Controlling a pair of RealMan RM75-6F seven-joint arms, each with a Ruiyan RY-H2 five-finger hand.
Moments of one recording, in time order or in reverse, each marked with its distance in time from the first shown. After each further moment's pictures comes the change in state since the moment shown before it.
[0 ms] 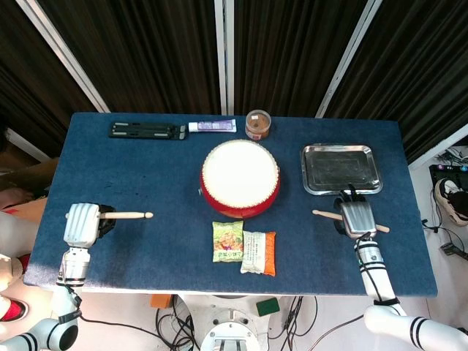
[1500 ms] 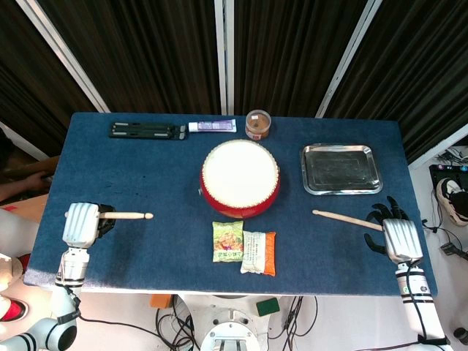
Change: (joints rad) left arm 0.001 0.009 0.004 -0.010 0.021 0.023 -0.002; right arm -0.197 0.223 -0.056 -0.163 -0.199 0.153 0.290
